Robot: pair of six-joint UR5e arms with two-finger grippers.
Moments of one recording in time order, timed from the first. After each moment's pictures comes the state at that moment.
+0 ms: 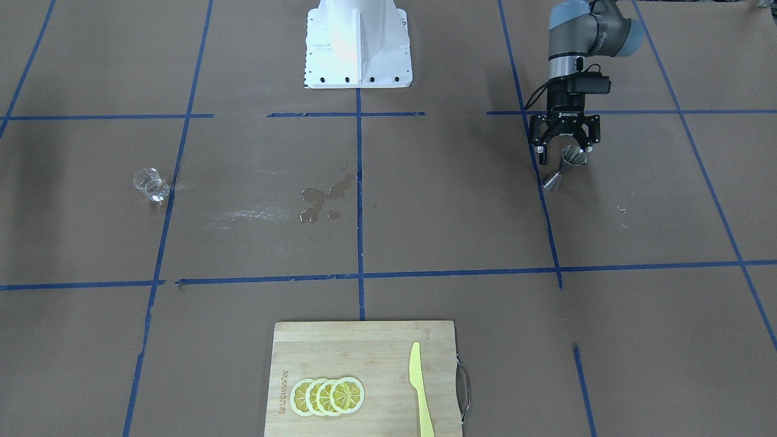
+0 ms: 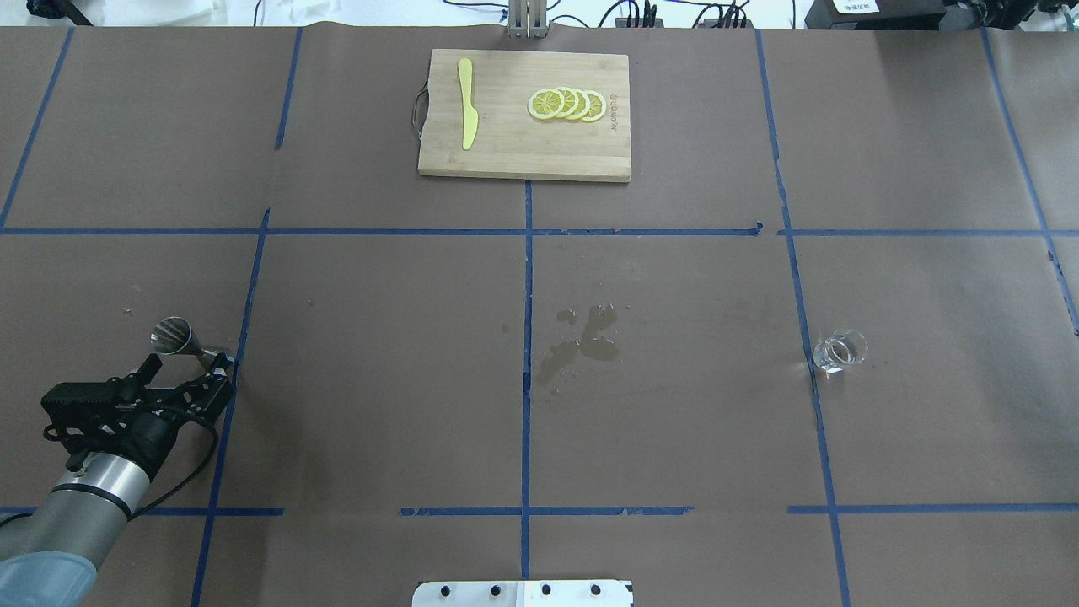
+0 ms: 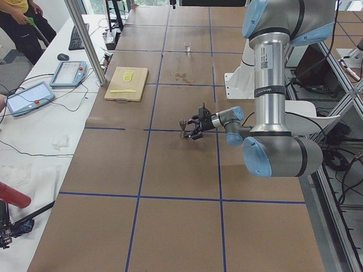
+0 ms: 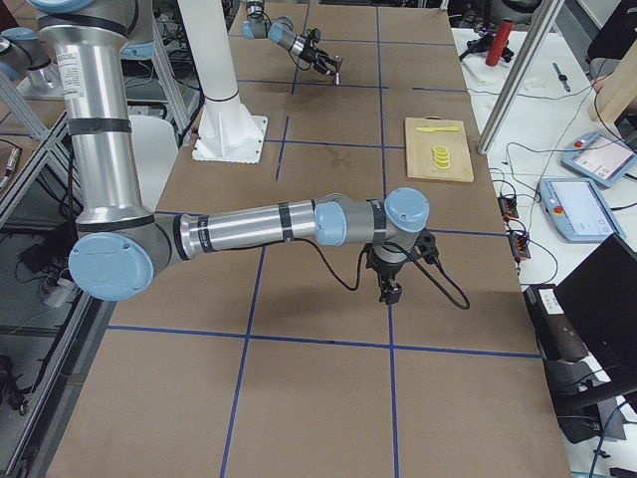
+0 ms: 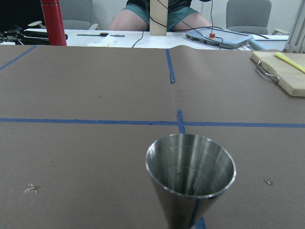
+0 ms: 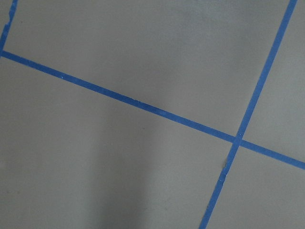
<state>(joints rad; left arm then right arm) -0.10 -1.38 -1.80 -2.47 -0.60 -1.45 1.46 -1.47 1.66 -1.69 2.38 -0.21</state>
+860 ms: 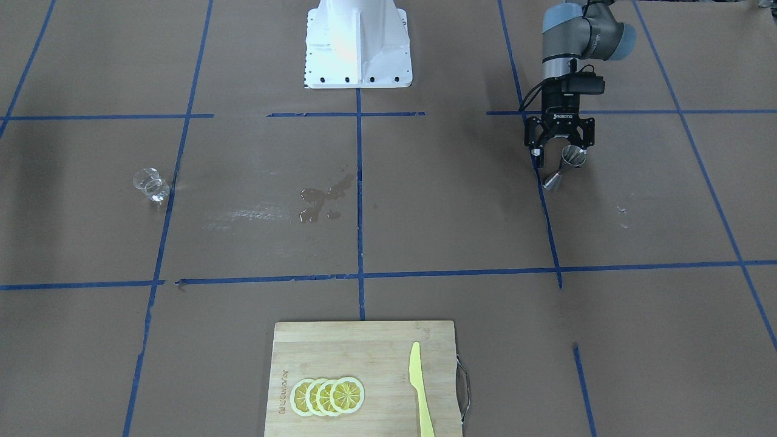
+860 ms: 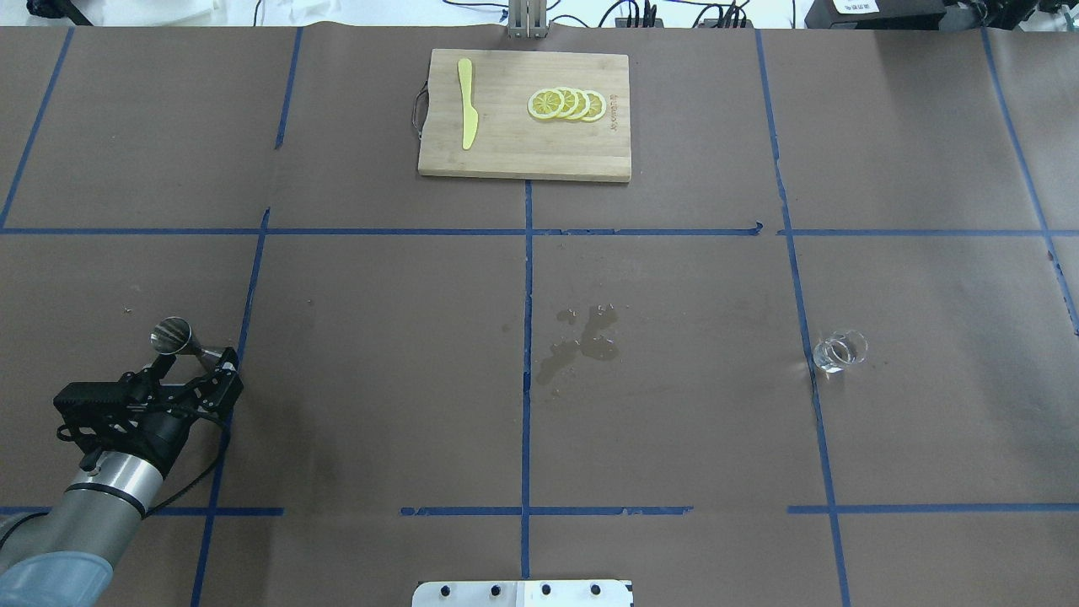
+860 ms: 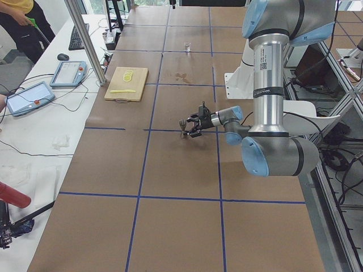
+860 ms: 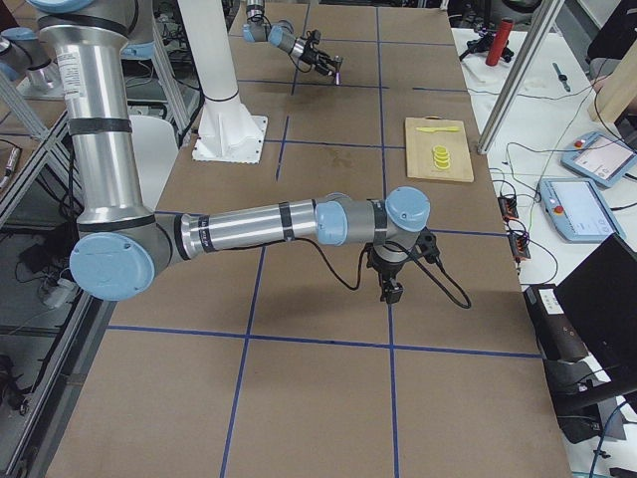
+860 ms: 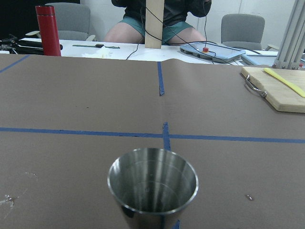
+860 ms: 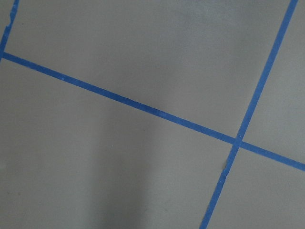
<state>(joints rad) -0.10 -1.41 -1.77 -2.48 -0.55 -1.43 1.46 -1.46 1.66 -1.69 2.38 -0.21</state>
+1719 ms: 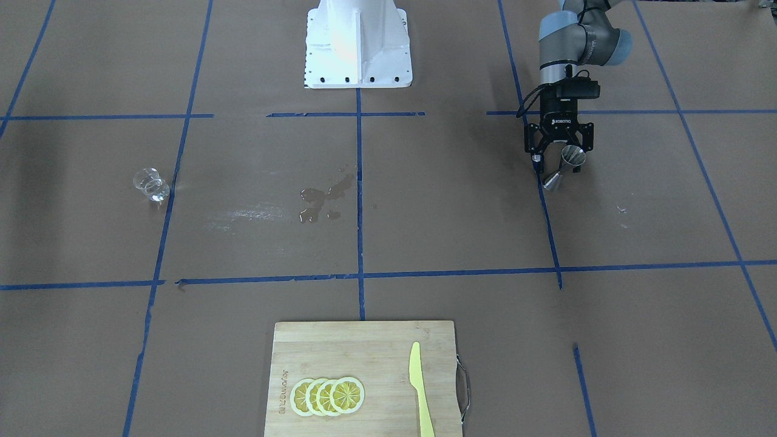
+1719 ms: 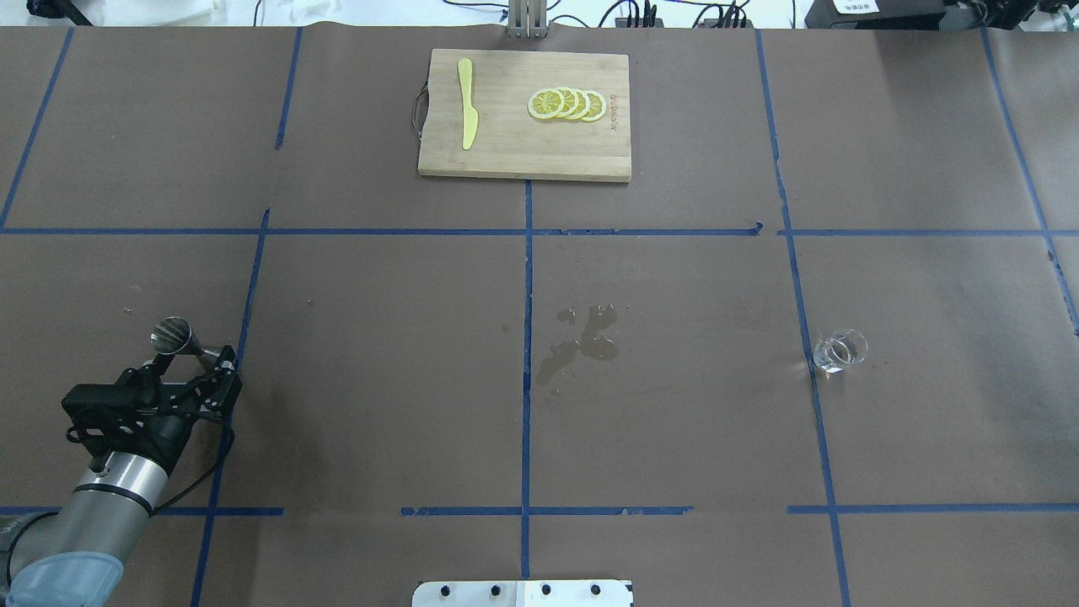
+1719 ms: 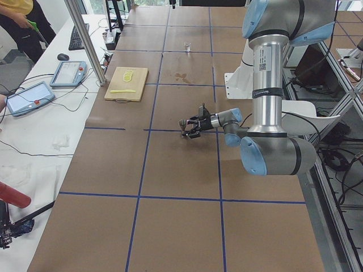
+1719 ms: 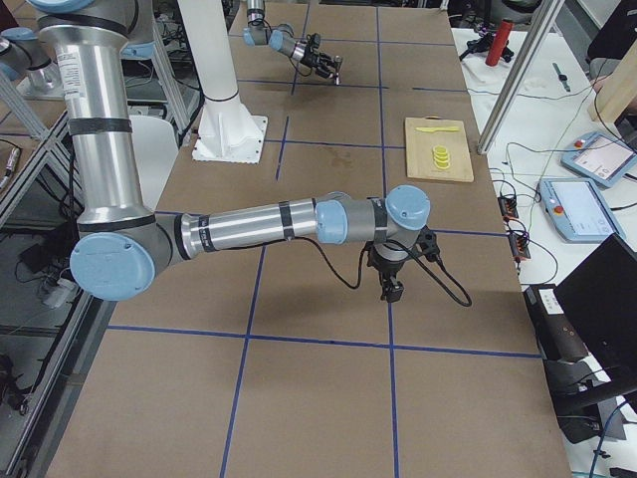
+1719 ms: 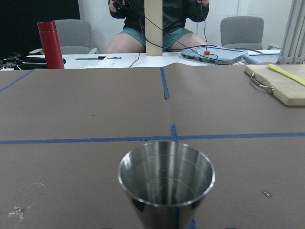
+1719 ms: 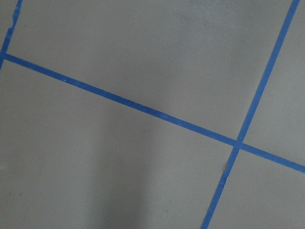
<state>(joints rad) -0.10 -1.44 -1.73 -2.48 -0.53 -1.39 1.46 -1.46 1.66 -1.69 2.38 -0.21</state>
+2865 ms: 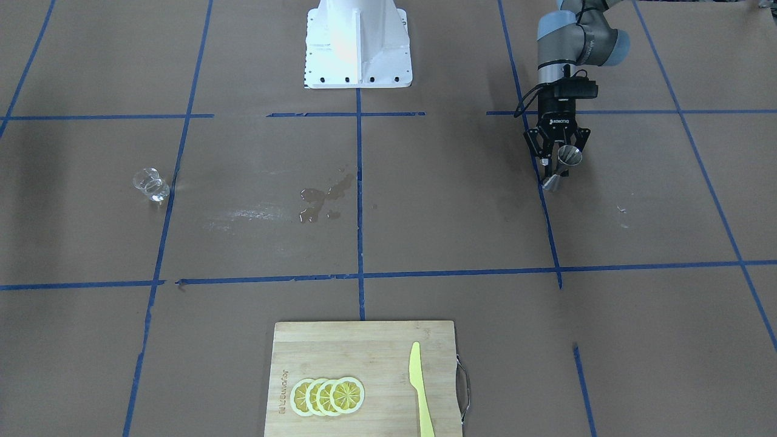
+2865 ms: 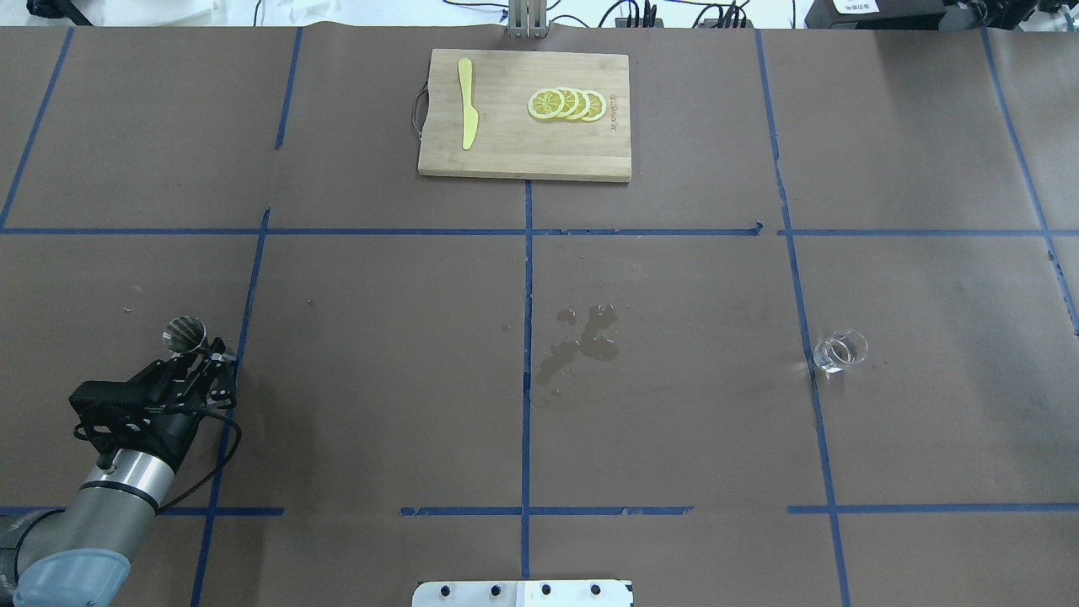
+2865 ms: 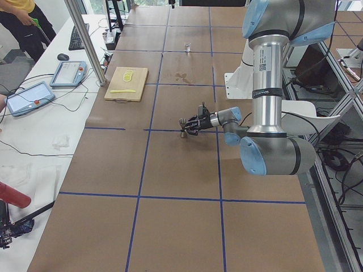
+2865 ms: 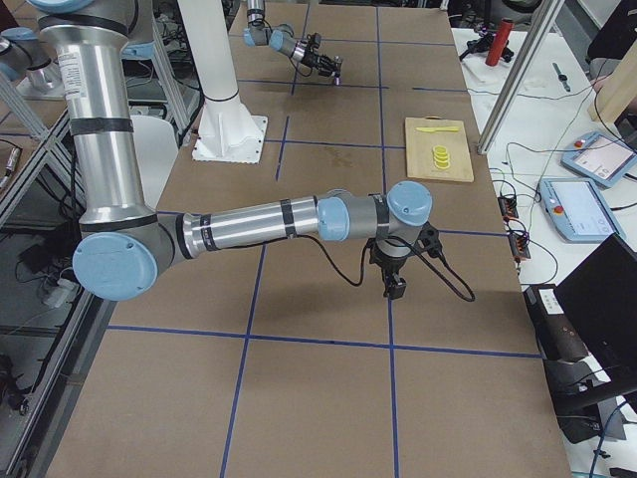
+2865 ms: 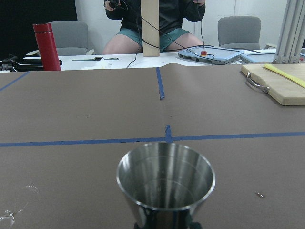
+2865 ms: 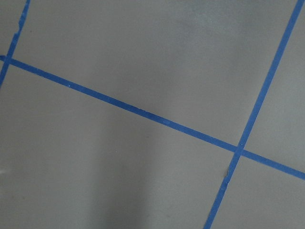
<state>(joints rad) -0.11 -1.44 -1.74 -2.48 -0.53 -1.37 1.46 -1.45 1.66 -1.68 2.38 -0.21</state>
